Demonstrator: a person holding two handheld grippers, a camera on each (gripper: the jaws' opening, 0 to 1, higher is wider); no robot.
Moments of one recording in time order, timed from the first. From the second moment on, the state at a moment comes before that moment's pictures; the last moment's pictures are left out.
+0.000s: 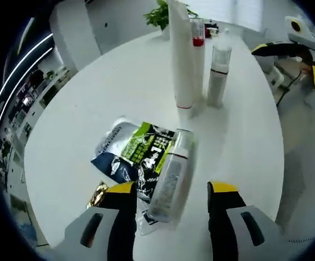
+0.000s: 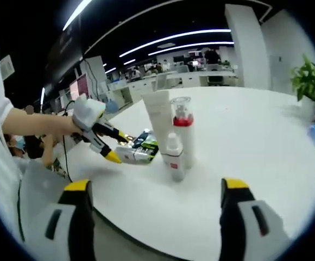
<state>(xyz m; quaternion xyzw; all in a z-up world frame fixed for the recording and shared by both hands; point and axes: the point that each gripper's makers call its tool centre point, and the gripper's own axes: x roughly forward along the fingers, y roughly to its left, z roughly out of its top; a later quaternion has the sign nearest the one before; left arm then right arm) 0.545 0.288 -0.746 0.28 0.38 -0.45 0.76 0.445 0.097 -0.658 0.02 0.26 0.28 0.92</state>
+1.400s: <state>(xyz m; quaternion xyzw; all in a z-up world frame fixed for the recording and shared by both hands) 0.538 0.285 -0.754 0.17 0.41 -0.43 0.79 0.443 0.105 -0.653 0.03 0.26 0.29 0.92</state>
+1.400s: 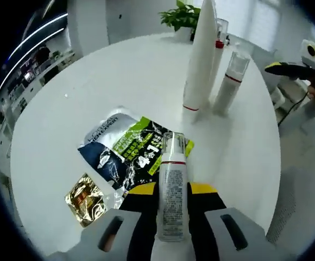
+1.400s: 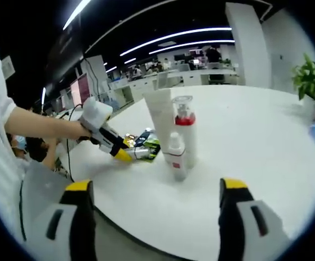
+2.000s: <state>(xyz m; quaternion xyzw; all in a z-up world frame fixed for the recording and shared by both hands) 0.497 0.277 -0.704 0.02 0.36 -0.40 0.84 0.435 0.140 -0.633 0.10 0.24 0.33 0.91</state>
